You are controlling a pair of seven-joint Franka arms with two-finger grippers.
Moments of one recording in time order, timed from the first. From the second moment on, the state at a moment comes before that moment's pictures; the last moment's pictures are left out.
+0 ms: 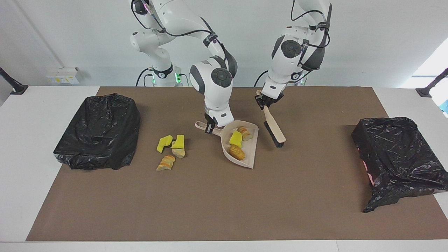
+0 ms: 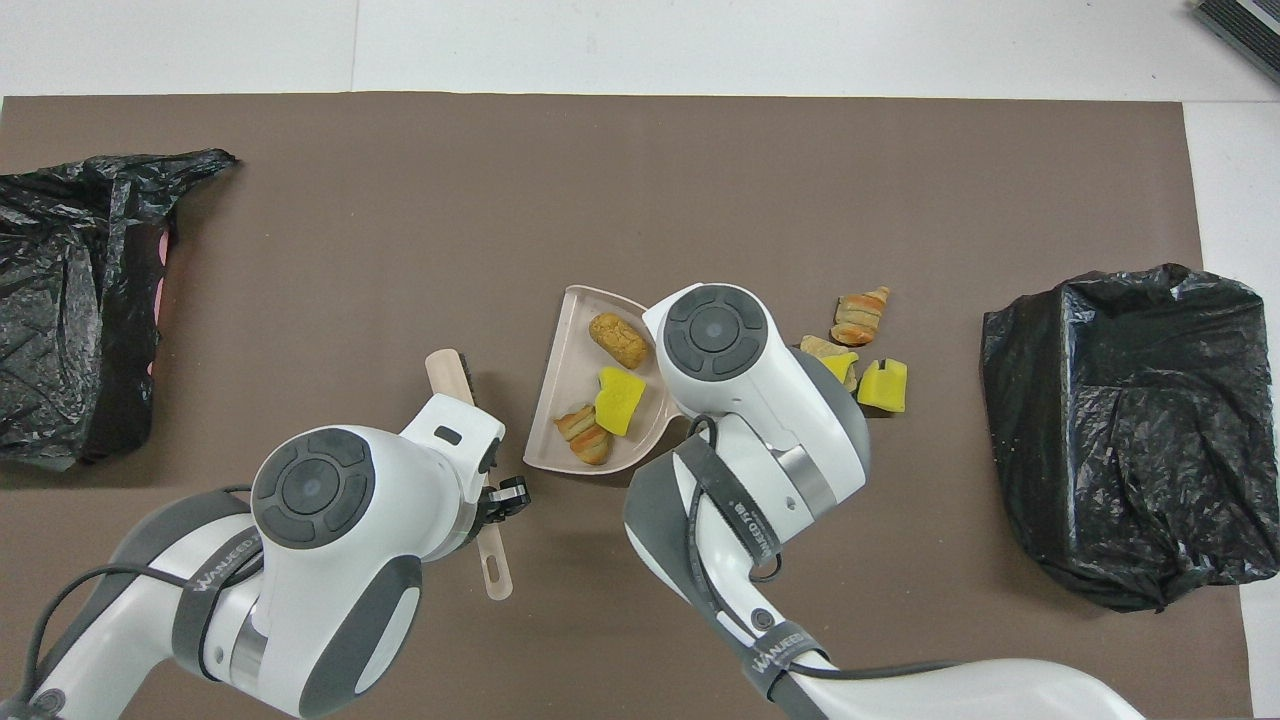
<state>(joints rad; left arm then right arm) -0.32 -0.17 -0.25 -2.30 -0.19 2.08 -0.70 0.59 0.30 -0.07 -1.79 -0.07 1.97 -0.68</state>
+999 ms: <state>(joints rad) -0.70 -0.23 -0.28 -2.52 -0.19 2.30 -0.95 0.13 -0.09 -0.09 -1.78 -0.07 1.63 -1.13</state>
